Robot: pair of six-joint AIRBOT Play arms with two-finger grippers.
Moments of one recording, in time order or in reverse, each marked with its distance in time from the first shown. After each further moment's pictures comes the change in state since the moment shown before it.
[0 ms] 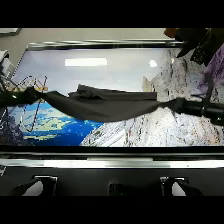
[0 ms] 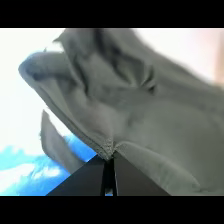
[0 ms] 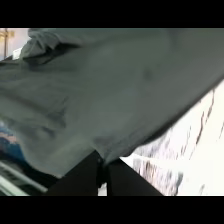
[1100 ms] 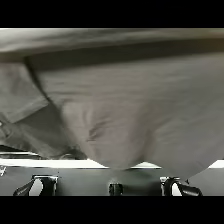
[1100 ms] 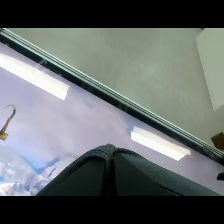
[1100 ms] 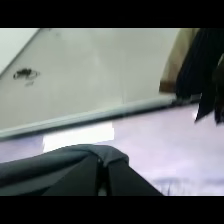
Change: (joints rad) left arm 0.261 0.327 0.655 0.243 -0.277 -0.516; right arm 0.085 0.272 0.872 -0.668 0.047 0.640
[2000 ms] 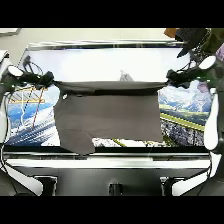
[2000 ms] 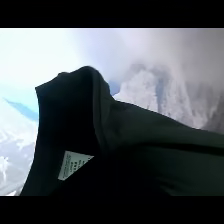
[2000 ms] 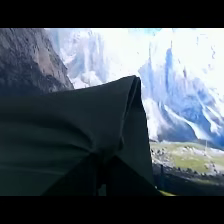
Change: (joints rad) left arm -0.371 -1.148 0.001 0.037 0.338 0.296; right arm 0.086 -1.069 -0.052 0.119 -0.097 -0.179
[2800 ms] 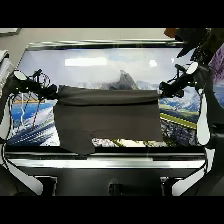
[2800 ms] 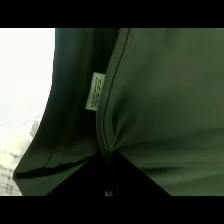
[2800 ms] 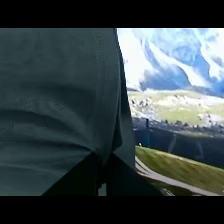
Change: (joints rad) left arm 0.024 -0.051 0.001 0.048 -0.301 0.055; right arm 0.045 -0.064 -0.003 -0.134 0.202 0.064
